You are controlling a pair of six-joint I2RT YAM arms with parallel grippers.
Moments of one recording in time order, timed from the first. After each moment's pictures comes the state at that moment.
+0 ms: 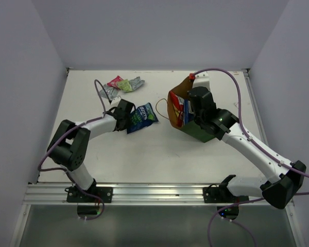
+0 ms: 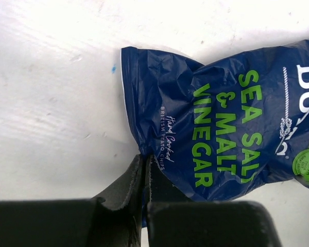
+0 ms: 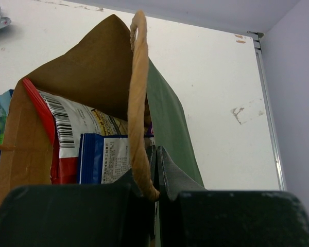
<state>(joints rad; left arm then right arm) -0.45 1.73 0.96 -0.24 -0.33 -0.84 0.70 1.24 1.23 -0.46 0.76 0.10</state>
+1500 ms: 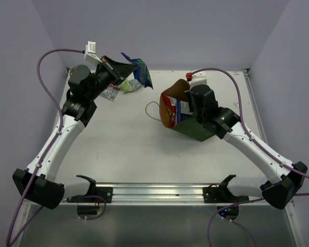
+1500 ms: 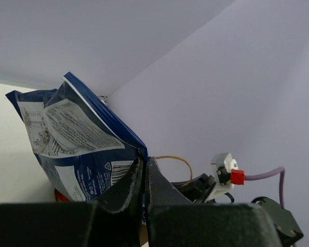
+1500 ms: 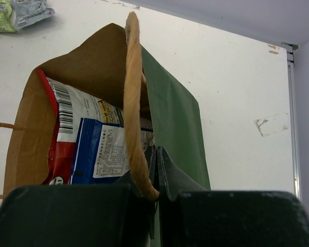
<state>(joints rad) -0.33 1.24 1.29 0.03 0.29 -0.95 0.69 1.23 1.26 -0.49 0.61 0.07</state>
